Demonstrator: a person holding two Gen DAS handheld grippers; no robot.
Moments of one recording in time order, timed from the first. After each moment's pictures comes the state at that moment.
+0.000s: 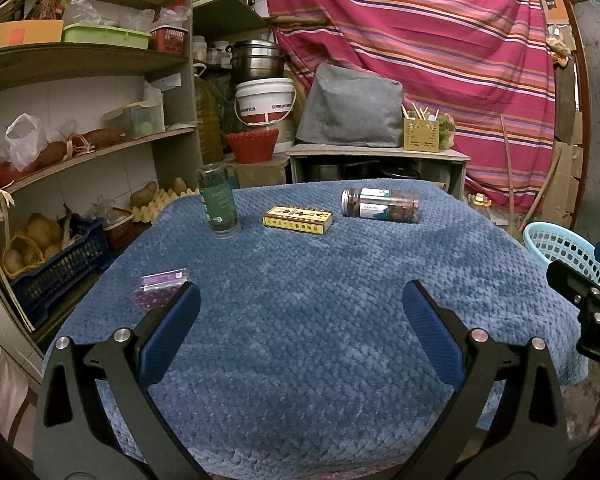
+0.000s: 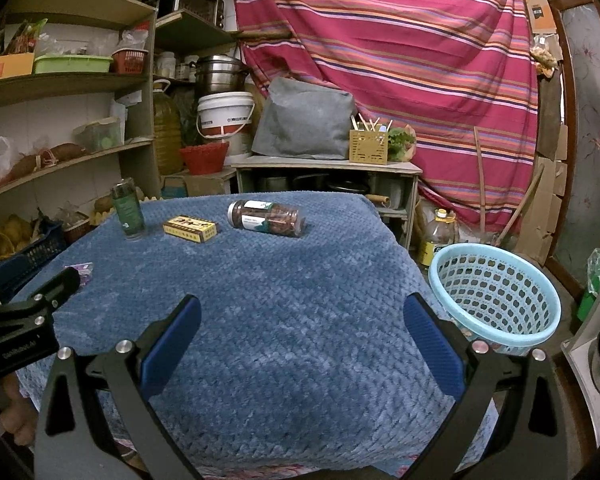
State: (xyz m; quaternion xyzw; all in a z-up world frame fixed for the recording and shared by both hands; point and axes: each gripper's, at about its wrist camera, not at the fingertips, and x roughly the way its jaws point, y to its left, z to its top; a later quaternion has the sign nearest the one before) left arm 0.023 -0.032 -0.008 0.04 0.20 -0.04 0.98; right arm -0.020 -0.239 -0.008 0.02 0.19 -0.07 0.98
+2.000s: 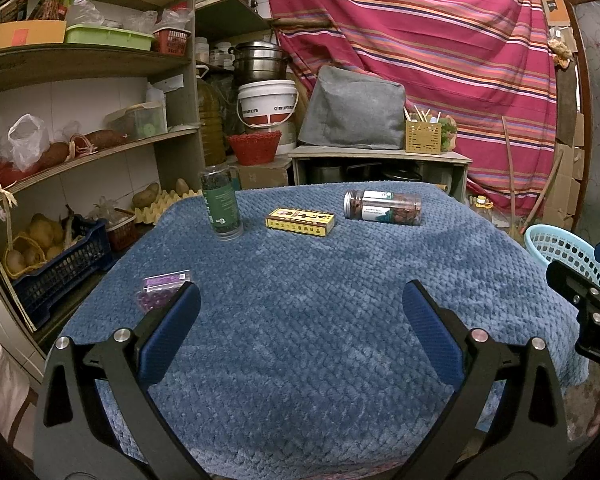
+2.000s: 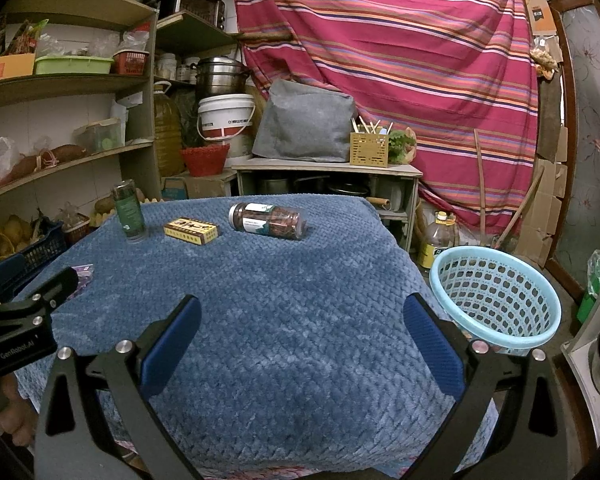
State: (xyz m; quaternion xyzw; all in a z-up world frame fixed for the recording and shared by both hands) left arm 0.022 -0.029 -0.006 0.04 0.20 -0.04 0.98; right arm -0.019 -0.237 -0.008 0.02 0.19 -0.07 0.98
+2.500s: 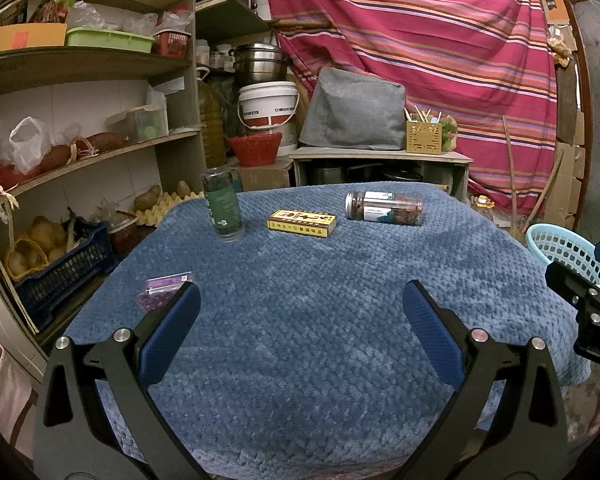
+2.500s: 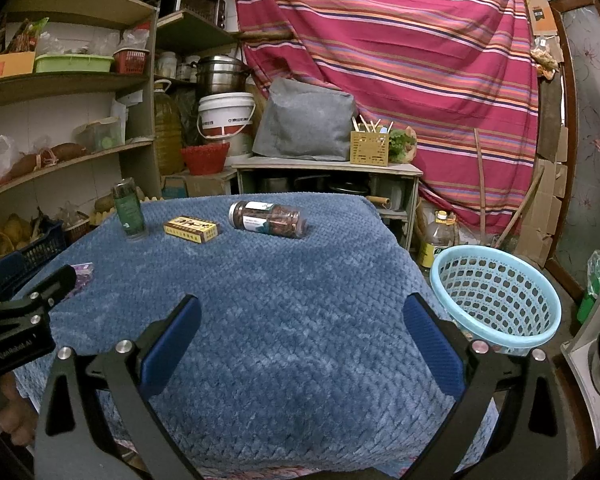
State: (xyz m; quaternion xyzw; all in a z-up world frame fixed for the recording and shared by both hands) left arm 0.020 -0.027 -0.003 0.04 0.19 -0.04 0.98; right arm -0.019 -0.234 -0.008 0.02 0.19 -0.08 0.98
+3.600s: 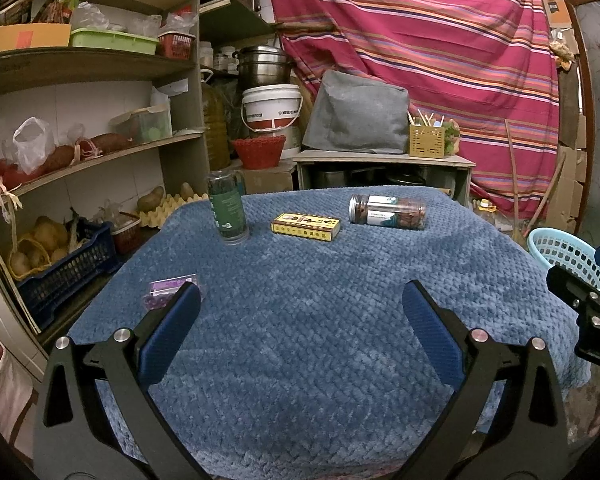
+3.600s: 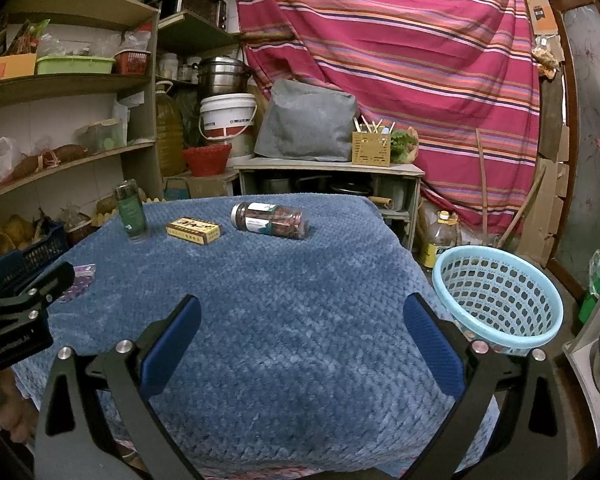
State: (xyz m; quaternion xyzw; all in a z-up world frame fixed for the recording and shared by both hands) left arm 0.021 -0.022 -0.002 0.04 0.19 -0.03 0.98; right arm -0.020 -0.232 -0.010 0.02 0.19 -0.07 0.98
